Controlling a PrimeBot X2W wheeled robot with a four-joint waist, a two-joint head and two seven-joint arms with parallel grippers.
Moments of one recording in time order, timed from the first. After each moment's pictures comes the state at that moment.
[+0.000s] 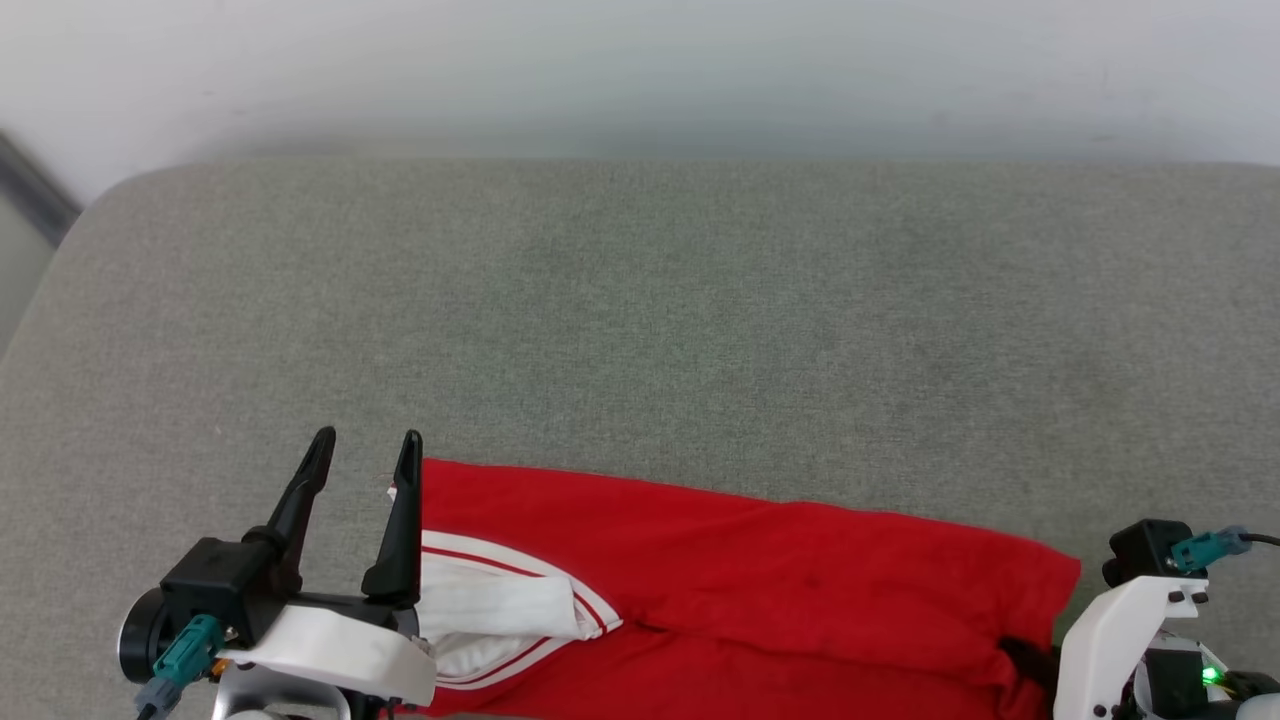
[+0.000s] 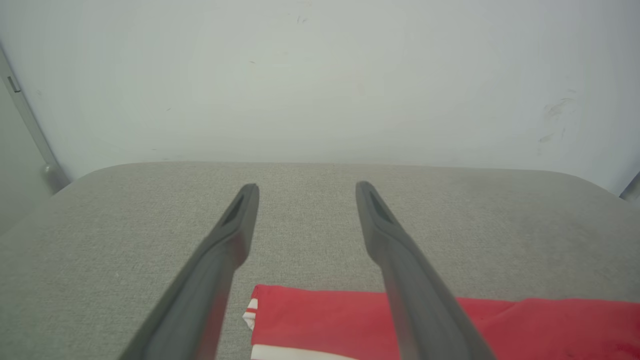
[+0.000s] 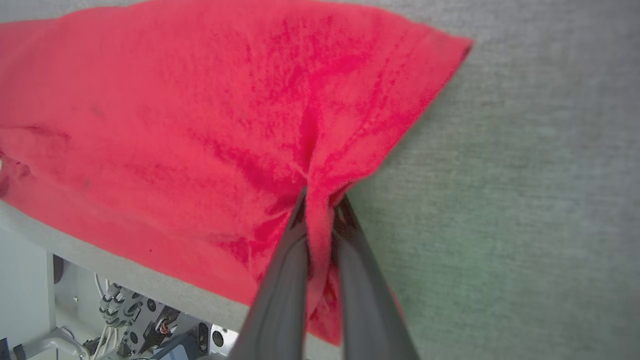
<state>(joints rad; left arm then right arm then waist) -0.08 0.52 -0.44 -0.18 -0.62 0.33 -0.25 -0.03 -0.22 -0.01 0.15 0.54 0.13 0.79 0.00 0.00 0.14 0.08</state>
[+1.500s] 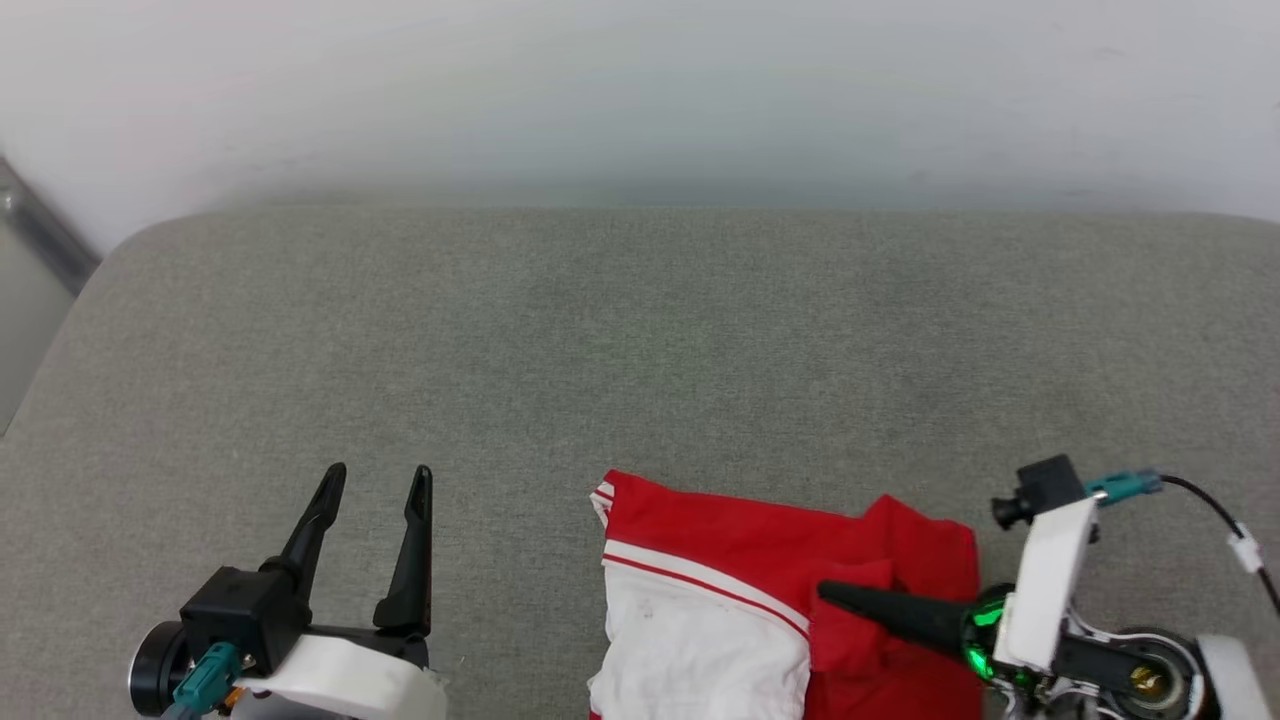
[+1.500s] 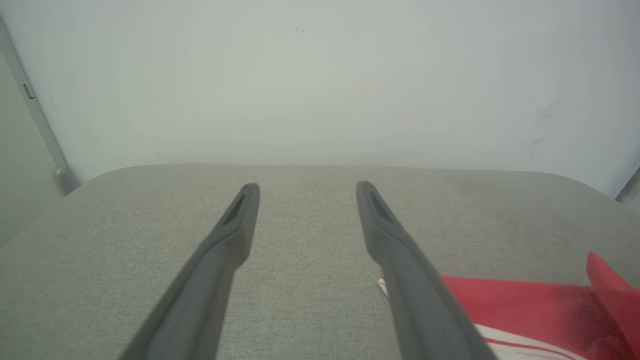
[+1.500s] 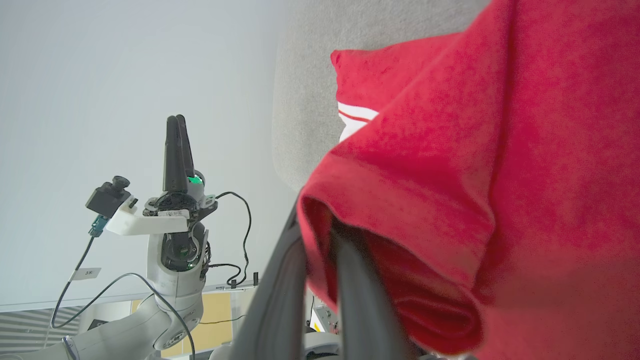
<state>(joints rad) -0.01 0.53 -0.47 -0.20 -0.61 0.37 -0.23 -0.15 -0.05 -0.10 0.13 1.18 0.13 1.14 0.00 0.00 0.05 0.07</state>
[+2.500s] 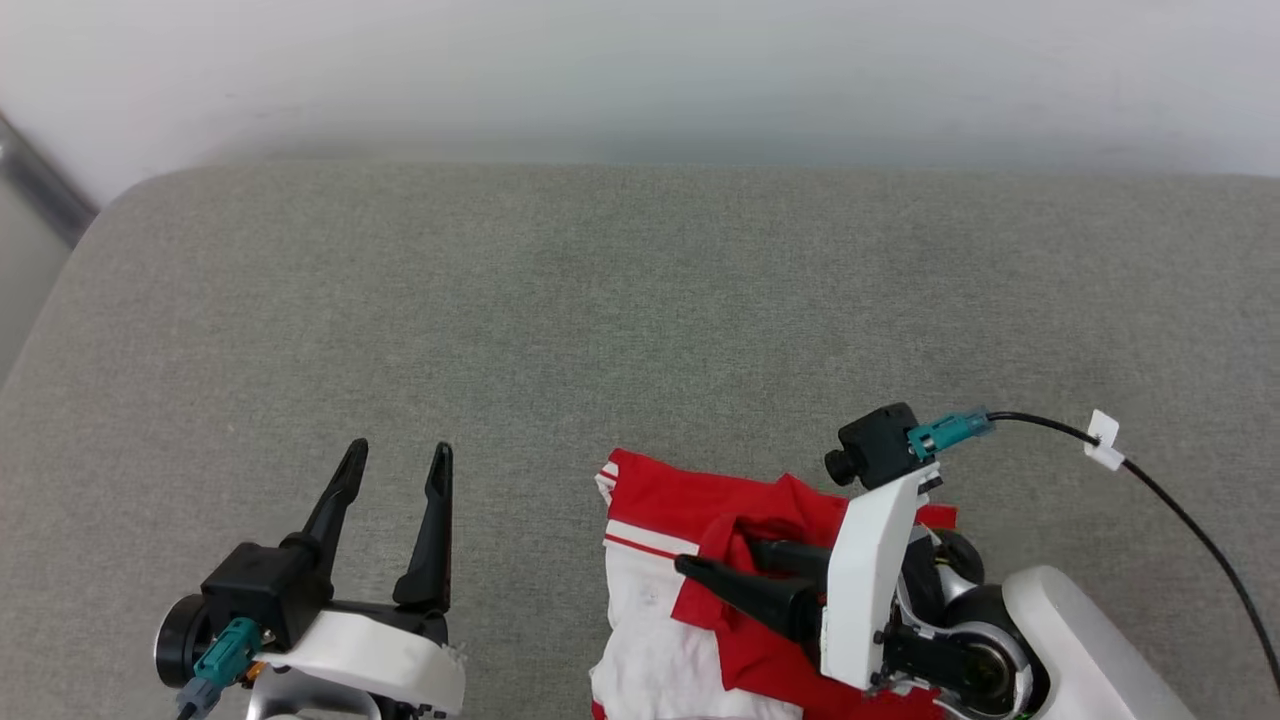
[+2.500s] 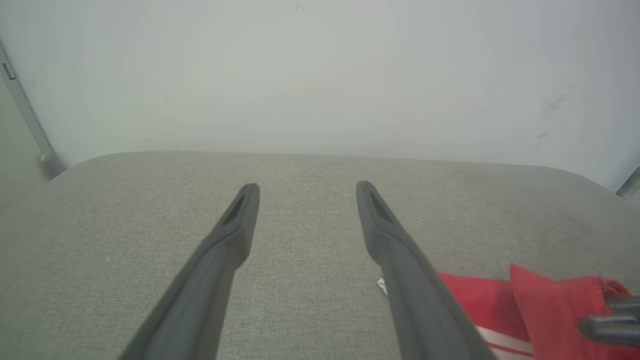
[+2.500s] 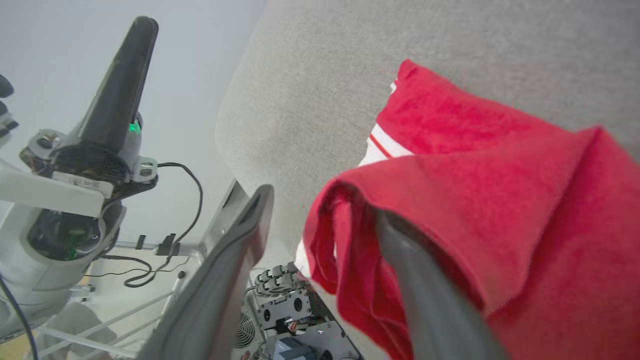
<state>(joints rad) -0.08 0.49 -0.48 -0.15 -0.61 0.33 -0.25 -0.32 -0.16 0.47 0.13 1.02 0.13 0.71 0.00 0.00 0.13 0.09</state>
